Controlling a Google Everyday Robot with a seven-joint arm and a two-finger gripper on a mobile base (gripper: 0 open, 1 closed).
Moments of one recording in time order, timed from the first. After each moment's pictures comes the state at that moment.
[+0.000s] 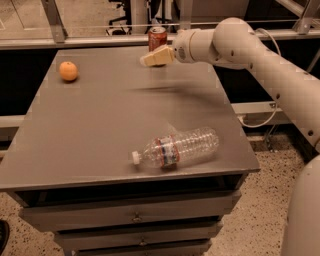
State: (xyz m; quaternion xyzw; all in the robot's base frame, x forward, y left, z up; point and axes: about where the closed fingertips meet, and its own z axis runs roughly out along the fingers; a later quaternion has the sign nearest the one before) arm 0.799 -0.031 0.921 -0.36 0.72 0.19 0.56
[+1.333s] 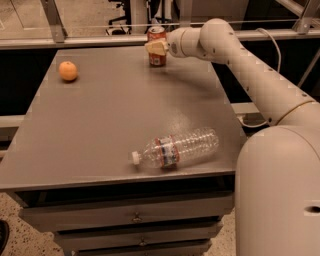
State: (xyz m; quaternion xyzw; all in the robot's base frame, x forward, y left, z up) arm 0.876 -0.023 0.902 -0.32 0.73 0.19 0.57
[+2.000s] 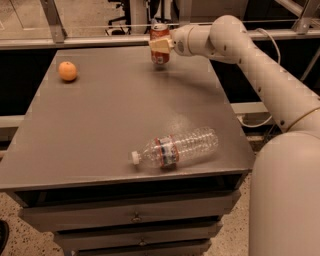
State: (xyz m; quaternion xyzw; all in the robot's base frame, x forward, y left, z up) arm 0.856 -0.029 0.919 -0.34 0.72 0.21 0.58
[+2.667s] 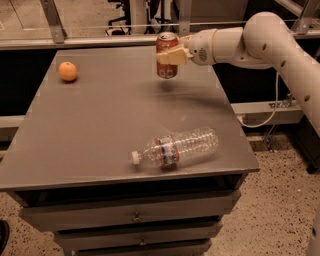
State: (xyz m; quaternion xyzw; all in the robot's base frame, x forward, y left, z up) arm 0.741 -0.050 0.936 -0.41 0.68 0.28 0.53
